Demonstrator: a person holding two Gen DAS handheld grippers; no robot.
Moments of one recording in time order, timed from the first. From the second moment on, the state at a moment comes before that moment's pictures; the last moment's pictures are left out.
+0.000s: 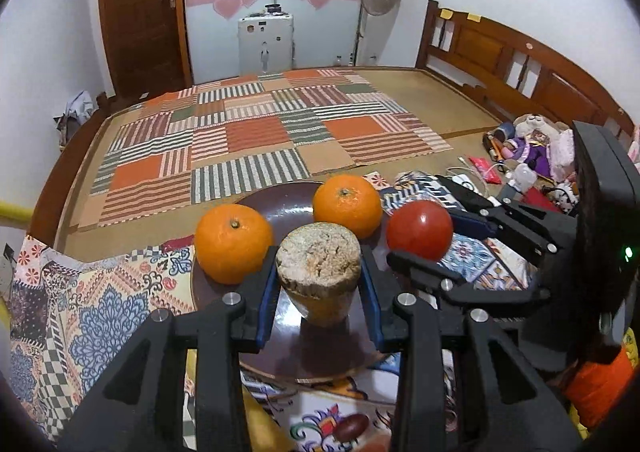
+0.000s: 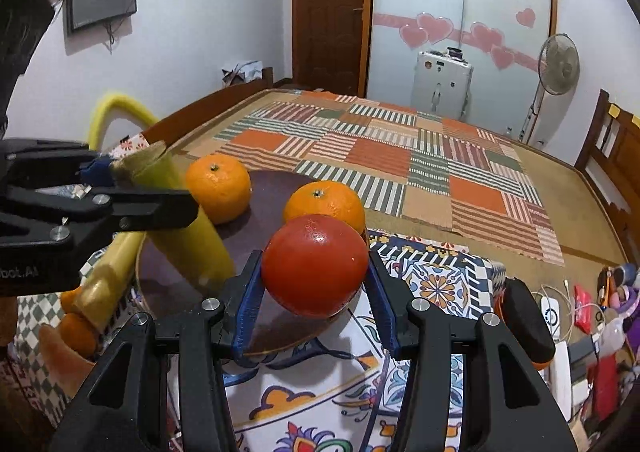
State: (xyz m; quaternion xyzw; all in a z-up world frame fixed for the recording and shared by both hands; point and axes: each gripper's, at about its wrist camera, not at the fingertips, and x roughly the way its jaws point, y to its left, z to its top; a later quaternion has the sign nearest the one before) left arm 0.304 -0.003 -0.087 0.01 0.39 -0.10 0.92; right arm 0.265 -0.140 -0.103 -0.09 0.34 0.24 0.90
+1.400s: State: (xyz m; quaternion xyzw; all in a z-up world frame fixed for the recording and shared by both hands) left arm 0.304 0.015 -0.062 0.01 0.37 -0.05 0.93; right arm 0.253 -0.143 -0.089 -0.08 0.32 0.26 0.91
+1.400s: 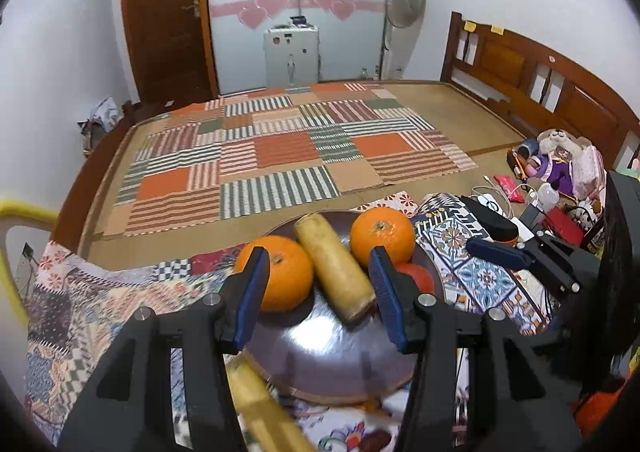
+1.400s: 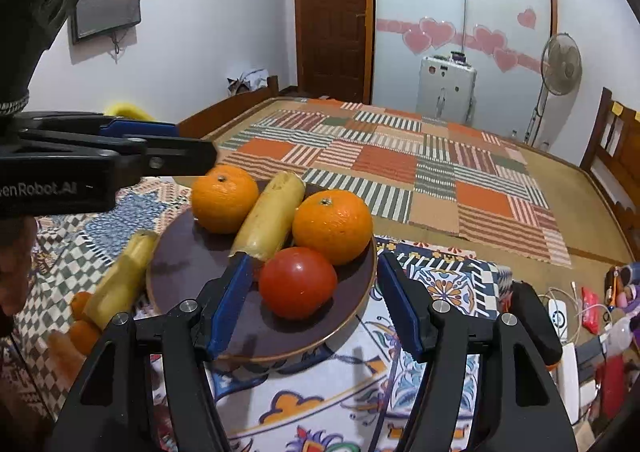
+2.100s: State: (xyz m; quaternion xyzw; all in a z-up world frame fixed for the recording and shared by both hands) left arm 0.168 0.064 -0.098 -0.02 0.40 -0.04 0.92; right arm 0.151 -0.135 -0.105 -0.09 0.32 0.28 0.90
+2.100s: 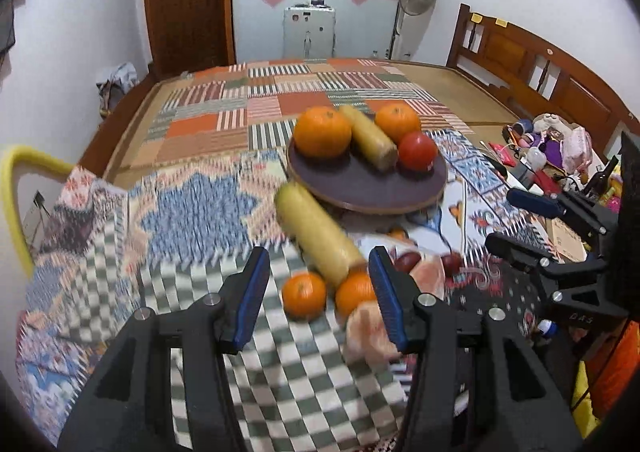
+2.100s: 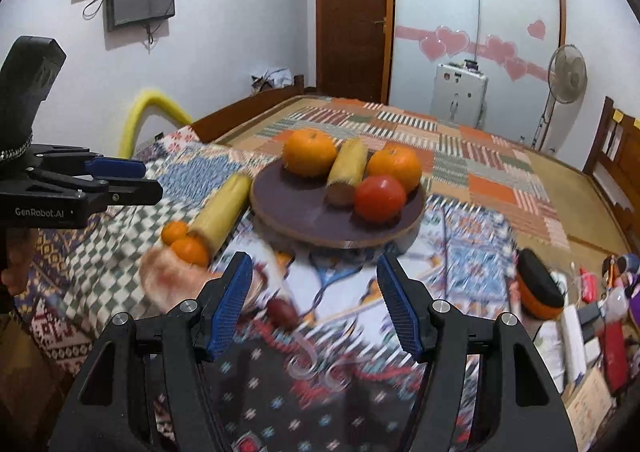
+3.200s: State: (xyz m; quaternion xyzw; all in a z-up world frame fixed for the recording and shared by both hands) left arm 0.121 0.001 -0.143 -0.01 0.42 -0.14 0.90; right arm 0.135 -0.156 -0.123 -0.04 0.36 0.28 0.89
